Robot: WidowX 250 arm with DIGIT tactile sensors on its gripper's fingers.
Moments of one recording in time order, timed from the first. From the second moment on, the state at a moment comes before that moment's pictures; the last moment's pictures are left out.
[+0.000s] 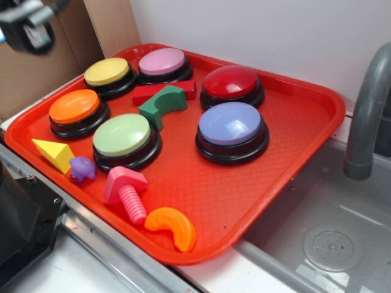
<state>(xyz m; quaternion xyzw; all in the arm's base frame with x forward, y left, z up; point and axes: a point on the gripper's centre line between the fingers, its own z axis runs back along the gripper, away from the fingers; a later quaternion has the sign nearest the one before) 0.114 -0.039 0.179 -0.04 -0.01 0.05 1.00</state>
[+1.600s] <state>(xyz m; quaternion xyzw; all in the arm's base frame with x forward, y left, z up) 0.136 -0.073 0.023 0.02 -0.03 0.16 0.99</state>
